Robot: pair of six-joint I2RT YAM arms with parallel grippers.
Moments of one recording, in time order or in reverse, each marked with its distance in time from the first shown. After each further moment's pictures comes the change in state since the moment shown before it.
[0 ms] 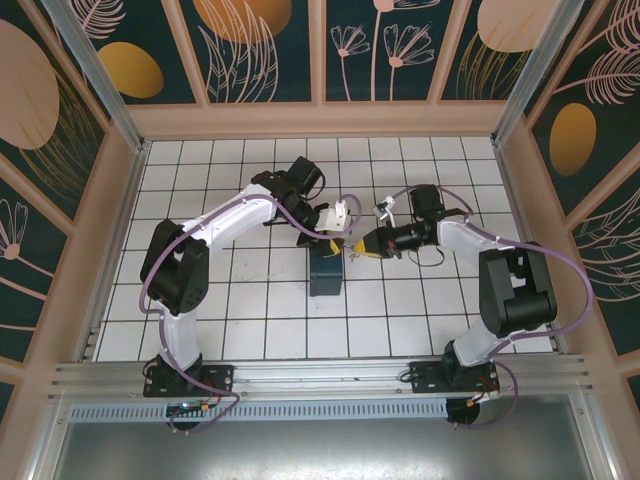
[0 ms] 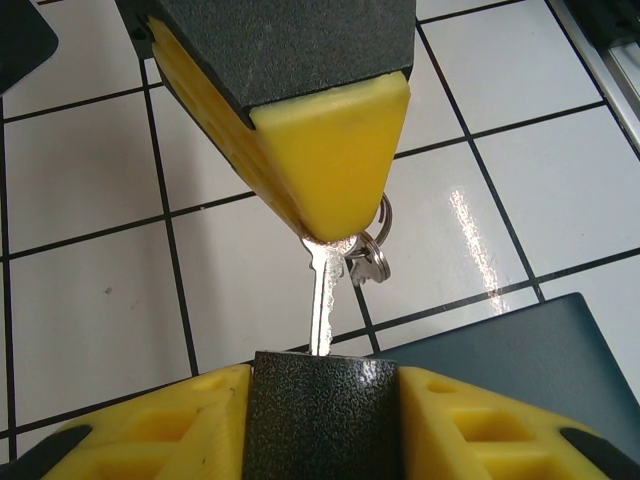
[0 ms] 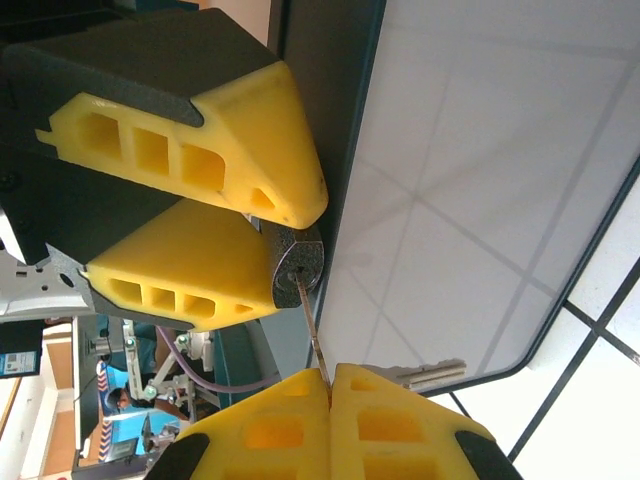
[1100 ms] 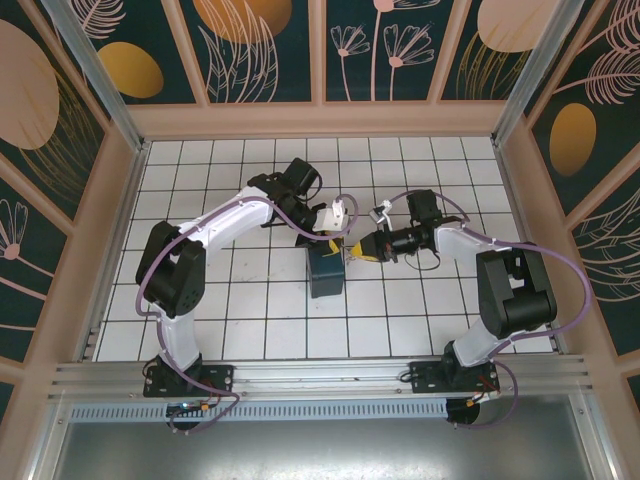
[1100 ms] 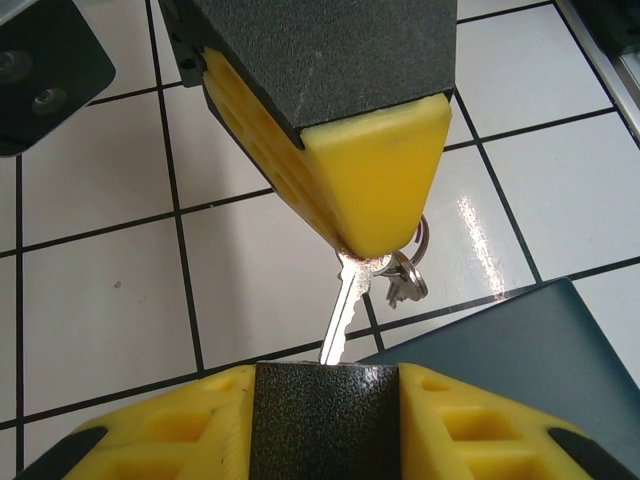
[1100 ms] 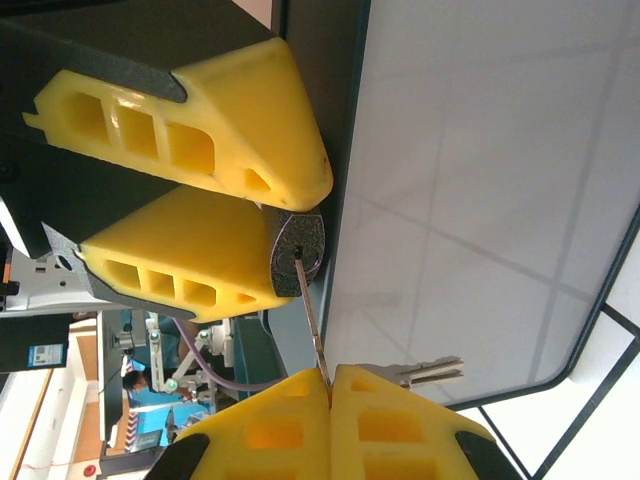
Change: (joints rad) left arm 0.007 -0.029 -0.055 0.061 0.007 -0.027; right arm 0.025 -0.003 -0.066 0.151 -0.046 0.109
